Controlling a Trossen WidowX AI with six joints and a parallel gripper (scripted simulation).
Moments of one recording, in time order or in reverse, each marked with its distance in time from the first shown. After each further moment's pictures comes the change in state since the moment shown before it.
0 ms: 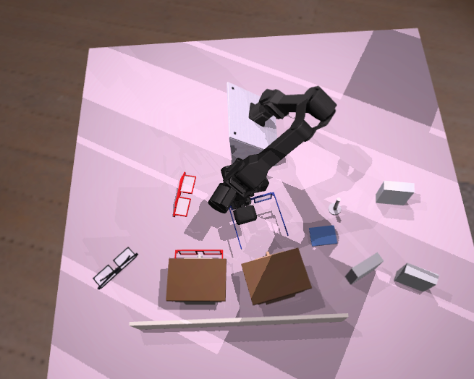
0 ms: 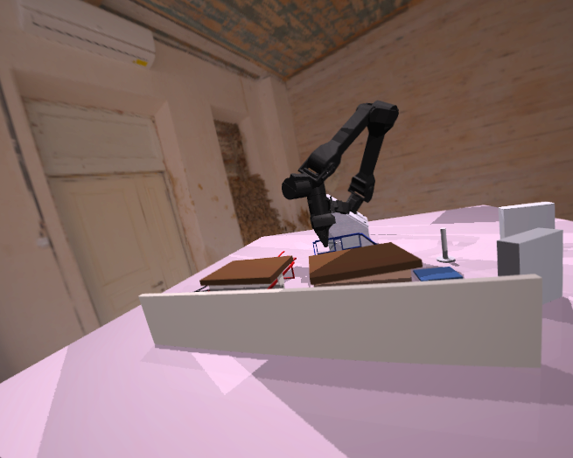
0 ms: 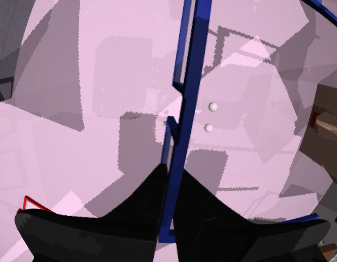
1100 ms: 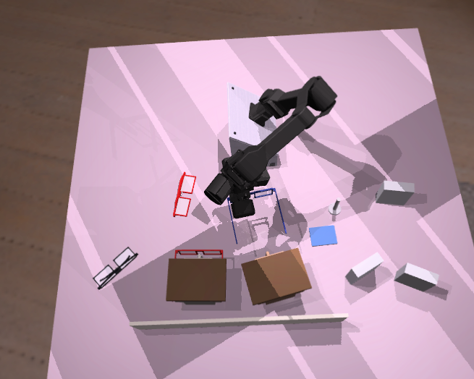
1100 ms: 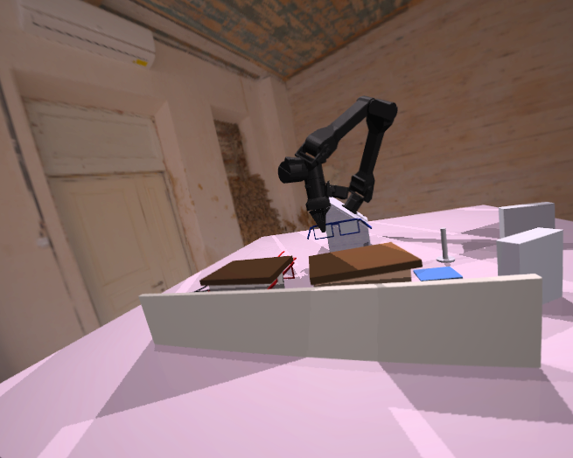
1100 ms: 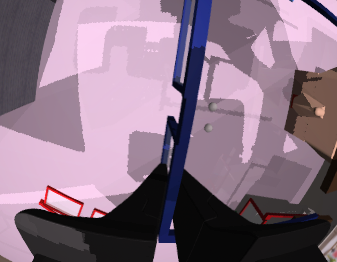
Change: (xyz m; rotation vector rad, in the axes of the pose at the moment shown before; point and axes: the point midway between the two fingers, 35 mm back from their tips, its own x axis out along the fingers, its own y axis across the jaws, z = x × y) arm -0.045 0.000 0.001 0.076 0.009 0.002
